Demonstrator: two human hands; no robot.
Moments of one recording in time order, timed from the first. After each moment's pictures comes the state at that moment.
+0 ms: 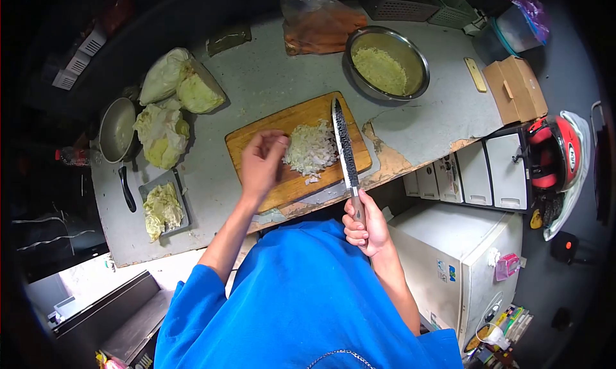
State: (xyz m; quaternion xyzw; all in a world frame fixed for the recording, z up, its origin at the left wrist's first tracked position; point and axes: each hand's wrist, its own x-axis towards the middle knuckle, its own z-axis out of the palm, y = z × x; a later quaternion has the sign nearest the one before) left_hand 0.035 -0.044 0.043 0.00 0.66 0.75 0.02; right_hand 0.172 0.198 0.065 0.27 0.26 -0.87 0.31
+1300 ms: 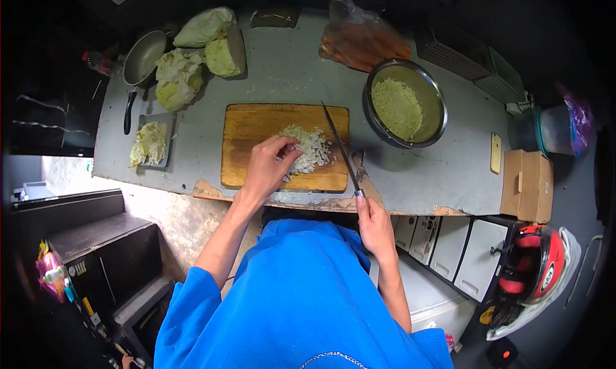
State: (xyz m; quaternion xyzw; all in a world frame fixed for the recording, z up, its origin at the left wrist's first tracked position) left_hand 0.057 0.038 0.074 -0.05 0.87 0.49 -0.06; right_hand 0.092 0.310 0.102 0.05 0.89 -0.38 0.23
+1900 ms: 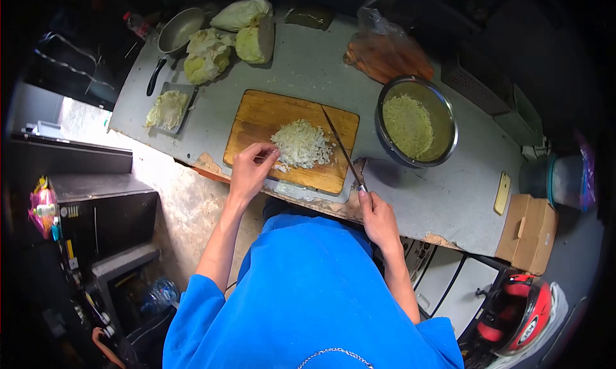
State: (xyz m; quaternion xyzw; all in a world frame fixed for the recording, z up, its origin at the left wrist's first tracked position) left_hand 0.112 0.046 0.053 -0.23 0.83 0.50 -0.14; right_hand 0.040 0.351 0.082 -0.07 0.89 -0.35 0.27
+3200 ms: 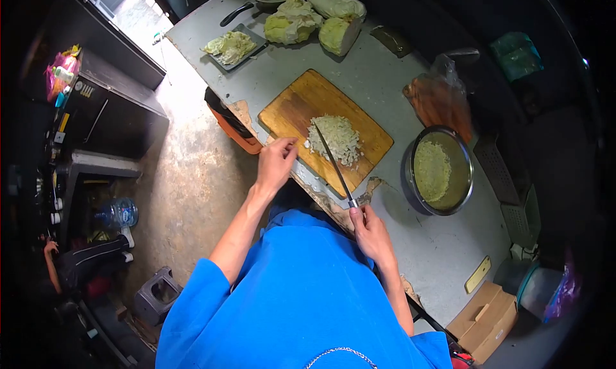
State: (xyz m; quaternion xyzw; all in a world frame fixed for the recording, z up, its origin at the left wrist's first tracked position) left_hand 0.148 0.106 0.010 -0.43 0.75 0.42 -0.26; right_hand 0.018 0.352 0.104 -0.25 0.84 -0.27 0.40
